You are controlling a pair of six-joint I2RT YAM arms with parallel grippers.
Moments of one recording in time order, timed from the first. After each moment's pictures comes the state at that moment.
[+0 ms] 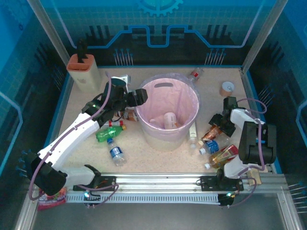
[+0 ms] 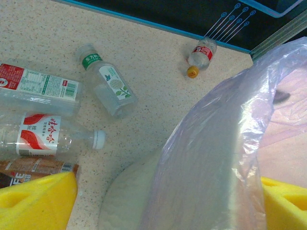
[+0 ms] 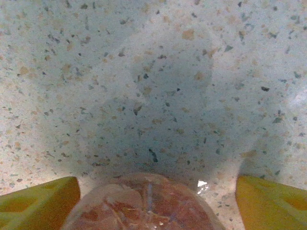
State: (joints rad) left arm -0.51 1.26 1.20 -0.52 -0.04 -0.61; right arm -0.15 1.58 0.85 -0.63 0.01 0.55
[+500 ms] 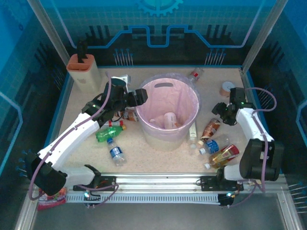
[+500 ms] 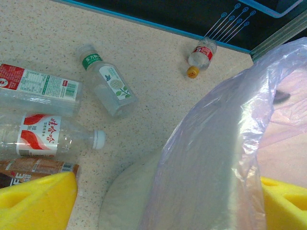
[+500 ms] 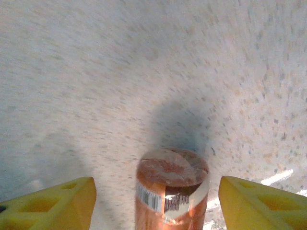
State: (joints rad) left arm -0.51 1.26 1.20 -0.52 -0.04 -0.61; right arm -0.15 1.37 0.99 -0.72 -0.08 0.53
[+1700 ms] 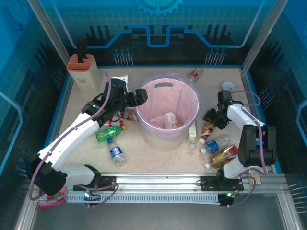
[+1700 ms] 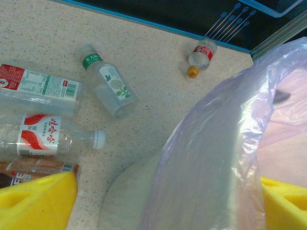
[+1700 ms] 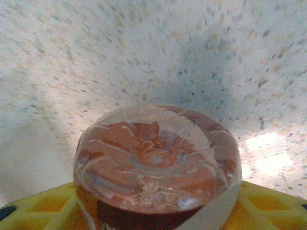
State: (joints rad) left arm -0.51 1.26 1.20 -0.52 -0.04 -0.61; right arm -0.04 1.53 0.97 -0.75 -0.11 0.50
